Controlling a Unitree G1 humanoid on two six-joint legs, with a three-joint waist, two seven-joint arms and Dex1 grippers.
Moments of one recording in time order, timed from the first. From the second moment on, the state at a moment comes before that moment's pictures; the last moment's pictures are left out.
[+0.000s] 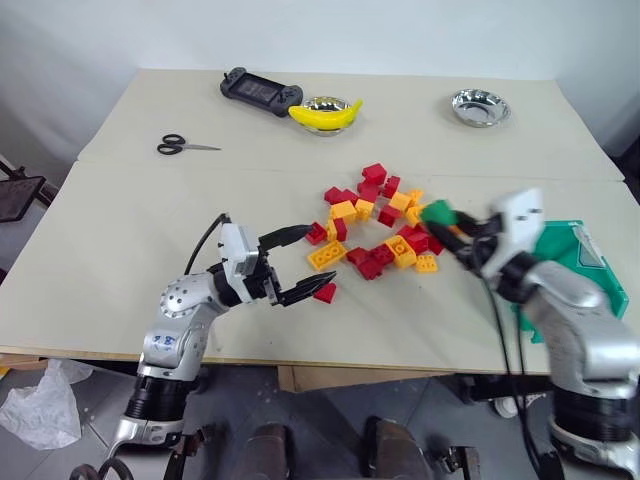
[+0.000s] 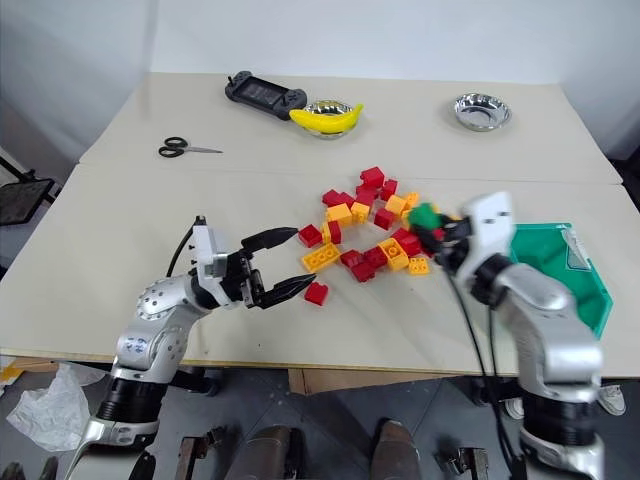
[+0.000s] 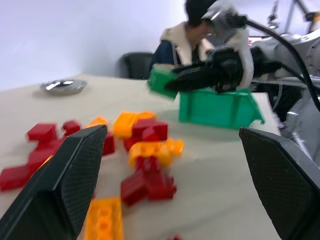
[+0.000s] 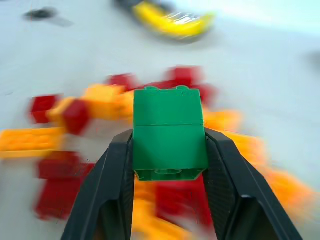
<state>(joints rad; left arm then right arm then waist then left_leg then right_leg) -0.38 0.32 -0.03 -0.05 -0.47 0.09 -0.94 -0.24 -0.53 -0.40 -0.45 0.40 0.66 0.52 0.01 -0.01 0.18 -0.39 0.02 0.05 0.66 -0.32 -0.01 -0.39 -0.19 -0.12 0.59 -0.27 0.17</state>
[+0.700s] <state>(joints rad) -0.50 0.28 -0.13 0.16 -0.42 -0.02 -1.11 0.17 -0.60 -0.78 -0.45 0.47 0.59 0.56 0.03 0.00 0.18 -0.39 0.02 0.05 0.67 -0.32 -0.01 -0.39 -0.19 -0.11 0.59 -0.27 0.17</state>
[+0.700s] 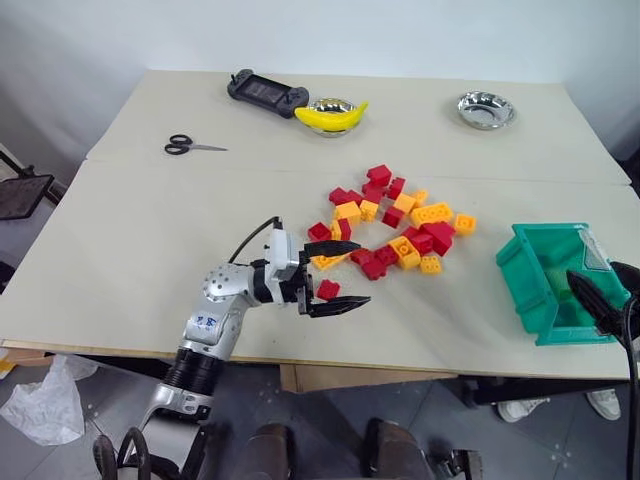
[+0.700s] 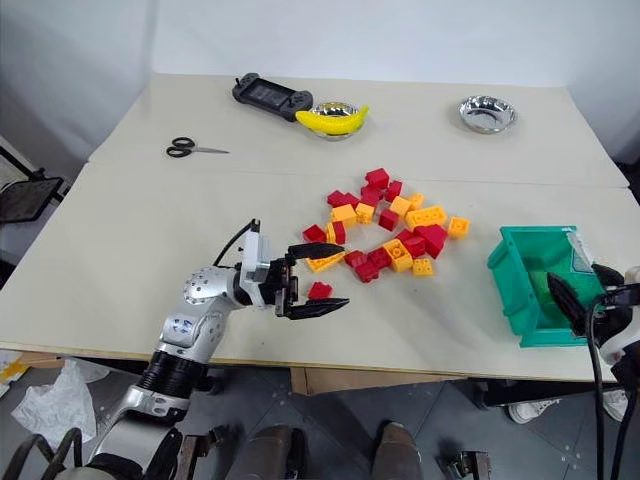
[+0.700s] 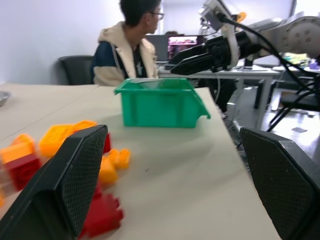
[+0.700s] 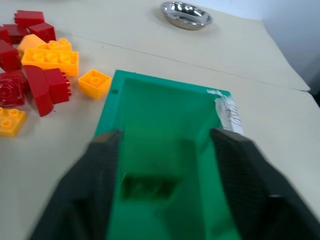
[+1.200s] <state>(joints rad) -0.23 0.49 0.13 0.13 -0.36 -0.04 -0.89 0.09 -0.61 -0.41 -0.42 0.57 0.31 0.90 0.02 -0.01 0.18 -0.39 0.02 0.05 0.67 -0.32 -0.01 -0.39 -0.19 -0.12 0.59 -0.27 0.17</state>
